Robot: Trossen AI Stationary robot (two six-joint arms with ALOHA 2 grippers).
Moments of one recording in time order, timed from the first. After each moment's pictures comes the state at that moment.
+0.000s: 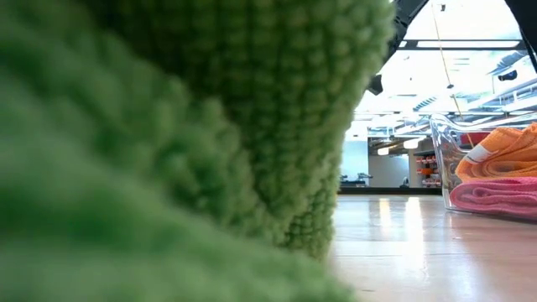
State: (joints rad) left arm 0.26 1.58 0.53 0.44 -0.01 0.14; right arm -0.04 1.92 1.09 -0.03 0.24 -0.30
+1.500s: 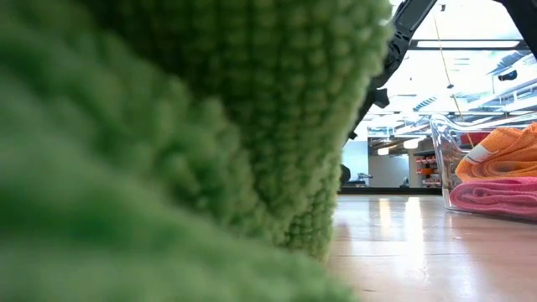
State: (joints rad) left arm 0.26 1.58 0.53 0.41 -0.01 0.14; right arm -0.14 1.93 1.00 -0.02 0.15 -0.34
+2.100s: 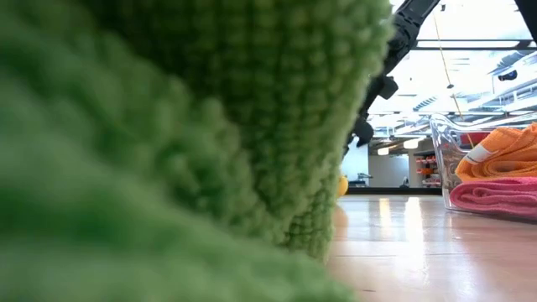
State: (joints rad) left arm 0.26 1.58 0.53 0.43 0.01 0.10; right arm -0.07 1.85 0.99 -0.06 -0.20 -0.14
